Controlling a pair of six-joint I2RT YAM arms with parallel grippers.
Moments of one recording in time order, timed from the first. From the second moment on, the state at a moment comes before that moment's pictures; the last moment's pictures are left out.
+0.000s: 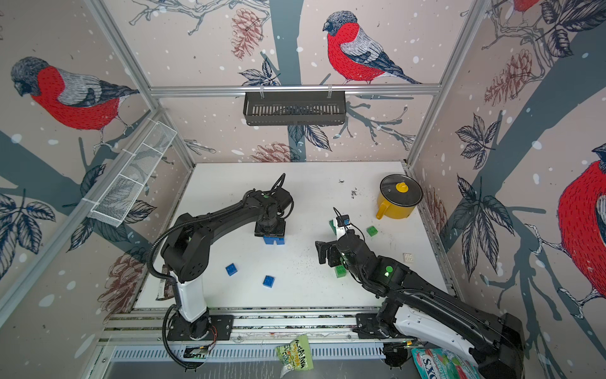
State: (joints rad) left arm -0.66 1.91 1.45 -1.04 -0.11 -0.63; right arm 0.95 0.79 0.64 -0.45 0.30 0.52
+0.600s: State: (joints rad) left arm -0.67 1.91 1.41 -1.01 -0.13 -0.63; right arm 0.95 0.79 0.64 -0.45 0.30 0.52
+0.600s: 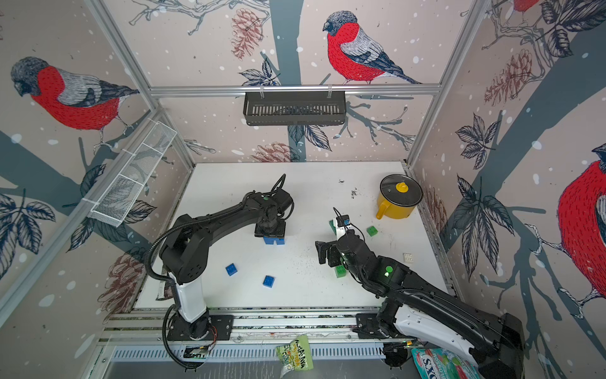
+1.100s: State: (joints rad) left arm -0.67 1.93 1.46 -1.06 -0.14 -0.65; right arm 0.94 0.79 0.64 -0.44 0.30 0.52
